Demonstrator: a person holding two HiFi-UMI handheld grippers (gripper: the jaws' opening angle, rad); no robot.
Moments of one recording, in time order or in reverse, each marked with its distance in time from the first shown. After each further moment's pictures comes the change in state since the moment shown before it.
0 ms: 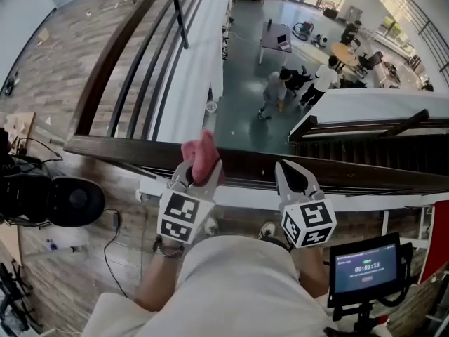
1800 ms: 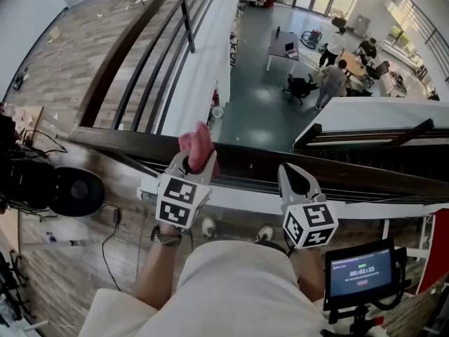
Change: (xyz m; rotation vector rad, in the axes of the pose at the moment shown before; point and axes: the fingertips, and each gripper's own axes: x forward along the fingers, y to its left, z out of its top) left arm 0.011 0.007 0.001 -0.007 0.022 0.110; right arm -0.024 -0.020 -0.014 0.056 -0.014 0.011
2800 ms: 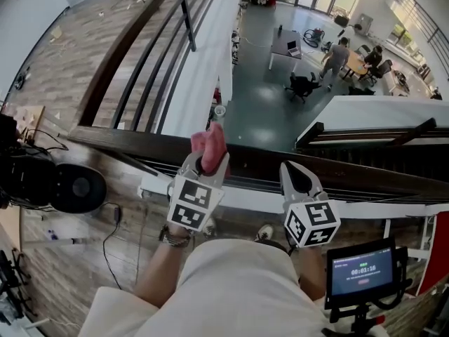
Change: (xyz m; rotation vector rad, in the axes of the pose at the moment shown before) left arm 0.014 -0.042 -0.001 0.065 0.029 -0.052; right arm -0.004 -0.009 -0.004 0.013 -0.012 0.009
